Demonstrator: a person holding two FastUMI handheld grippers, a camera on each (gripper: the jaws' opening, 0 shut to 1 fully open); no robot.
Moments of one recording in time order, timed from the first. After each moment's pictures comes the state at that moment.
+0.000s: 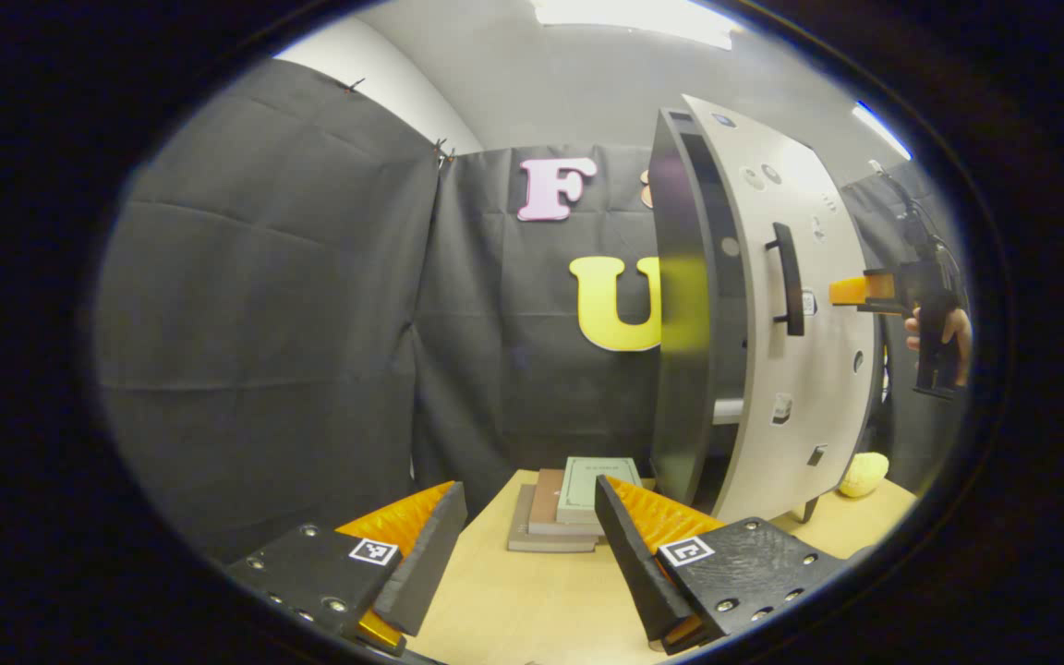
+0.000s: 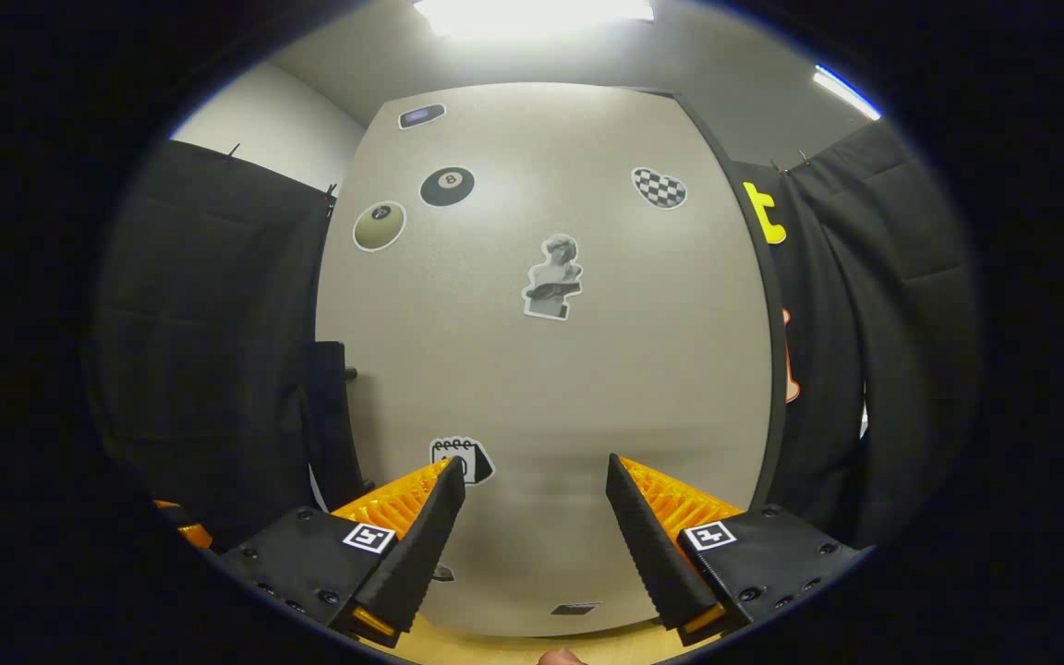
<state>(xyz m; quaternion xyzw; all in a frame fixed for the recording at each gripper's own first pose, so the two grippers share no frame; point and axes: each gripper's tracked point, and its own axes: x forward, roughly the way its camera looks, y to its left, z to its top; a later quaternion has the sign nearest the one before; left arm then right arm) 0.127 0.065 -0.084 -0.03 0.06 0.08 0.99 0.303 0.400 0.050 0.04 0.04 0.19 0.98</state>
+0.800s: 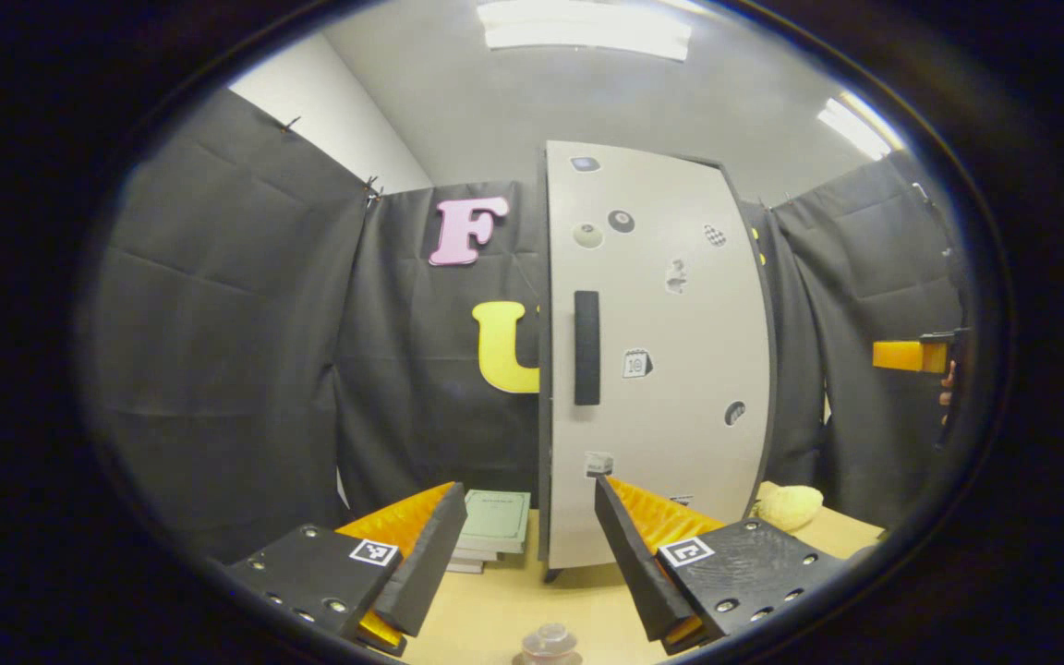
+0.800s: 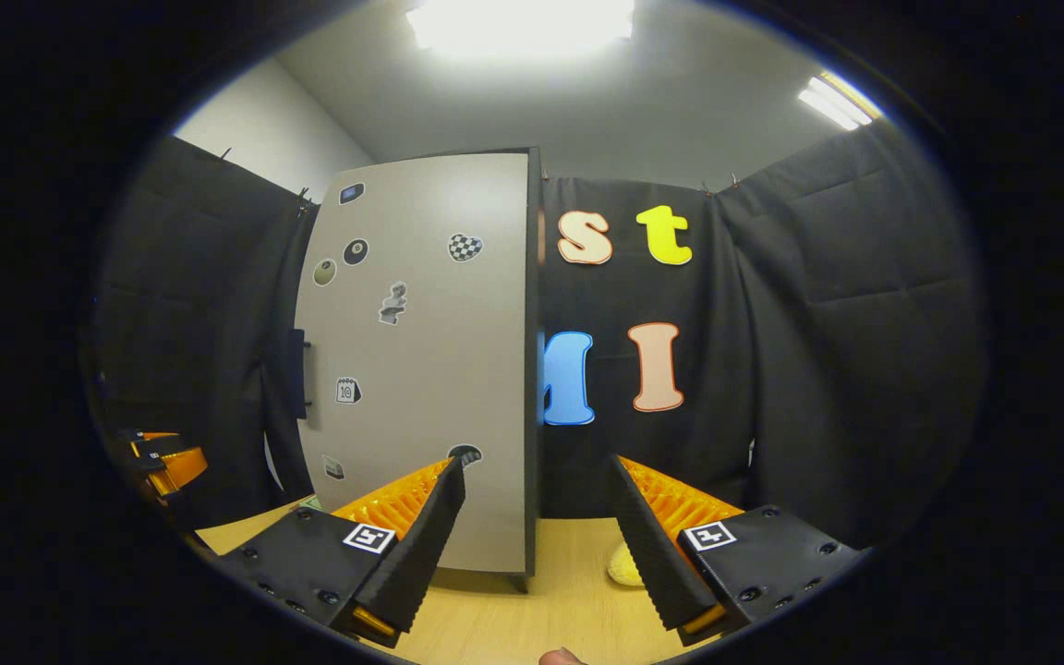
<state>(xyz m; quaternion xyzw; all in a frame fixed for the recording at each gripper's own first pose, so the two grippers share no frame) 0.102 -0.147 0.002 -0.02 0.03 0.01 1.00 0.186 0.154 0.047 0.01 0.04 0.12 0.99</state>
